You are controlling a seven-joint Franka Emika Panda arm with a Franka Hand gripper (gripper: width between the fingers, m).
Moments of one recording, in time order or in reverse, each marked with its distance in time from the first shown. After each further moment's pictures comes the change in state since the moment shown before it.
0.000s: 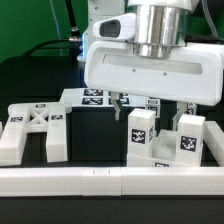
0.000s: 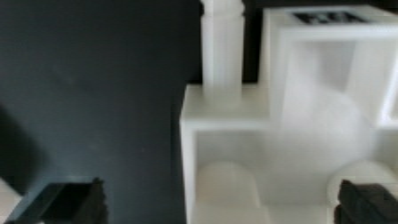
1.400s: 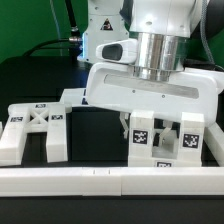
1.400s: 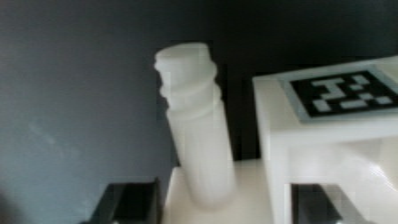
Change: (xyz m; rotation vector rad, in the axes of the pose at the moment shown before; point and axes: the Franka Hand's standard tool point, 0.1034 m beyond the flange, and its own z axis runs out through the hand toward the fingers) arm -0.011 0.005 0.023 -0.028 -0.013 -0.015
